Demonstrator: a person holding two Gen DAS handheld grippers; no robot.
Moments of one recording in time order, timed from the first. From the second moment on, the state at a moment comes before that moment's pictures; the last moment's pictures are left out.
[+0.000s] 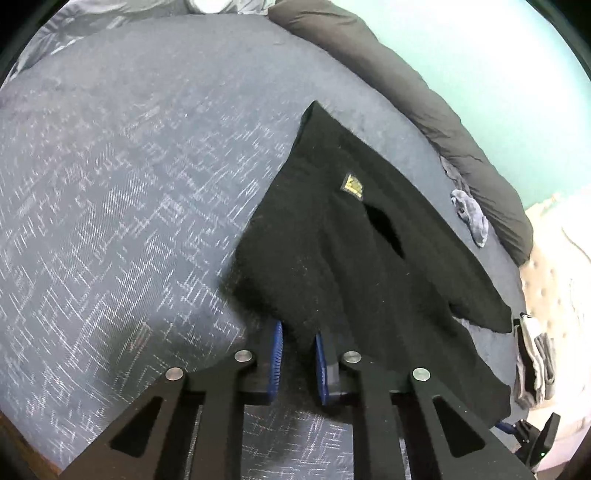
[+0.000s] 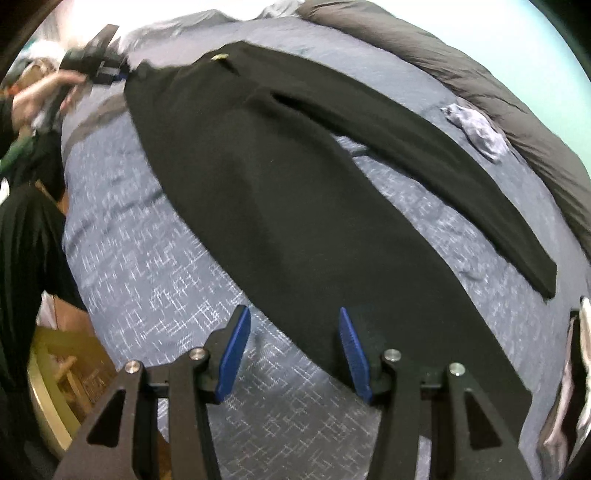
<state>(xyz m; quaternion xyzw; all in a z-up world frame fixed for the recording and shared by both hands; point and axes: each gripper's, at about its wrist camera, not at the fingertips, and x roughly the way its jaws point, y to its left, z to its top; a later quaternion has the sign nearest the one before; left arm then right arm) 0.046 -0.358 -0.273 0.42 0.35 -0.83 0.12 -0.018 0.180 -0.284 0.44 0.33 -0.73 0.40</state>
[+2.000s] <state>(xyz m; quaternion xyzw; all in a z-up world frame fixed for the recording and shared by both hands) -0.229 -0.416 -0.255 0.45 0.27 -0.83 0.16 -0.380 0.088 -0.290 0.44 0.32 -0.76 0.34</state>
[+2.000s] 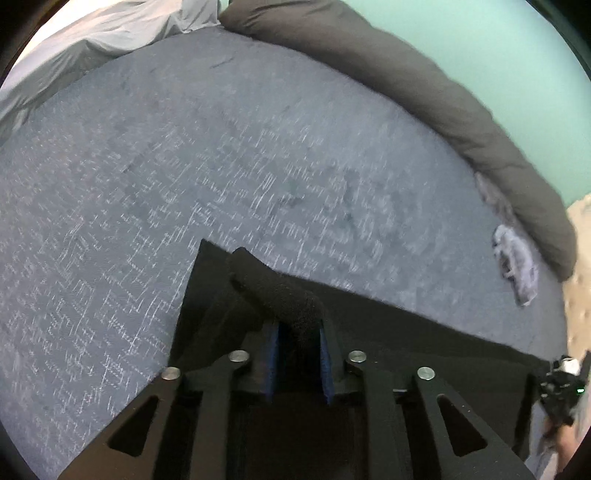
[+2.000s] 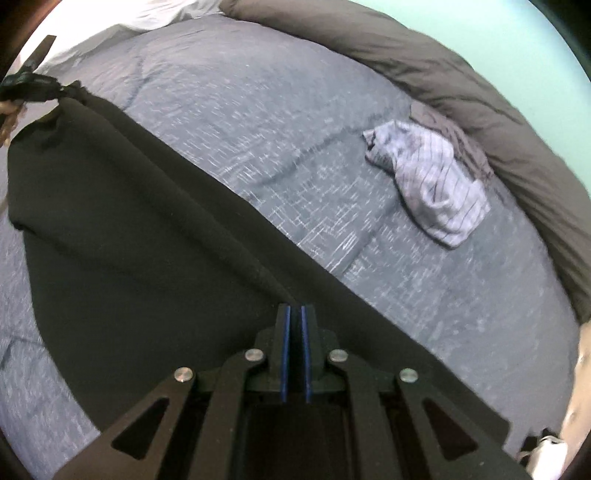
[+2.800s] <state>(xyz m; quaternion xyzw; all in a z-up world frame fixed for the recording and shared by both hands) -0.171 -0.422 -0.230 0.43 0.22 -0.86 0.19 -0.383 0.152 -0.249 0.44 0.16 -0.83 0.30</state>
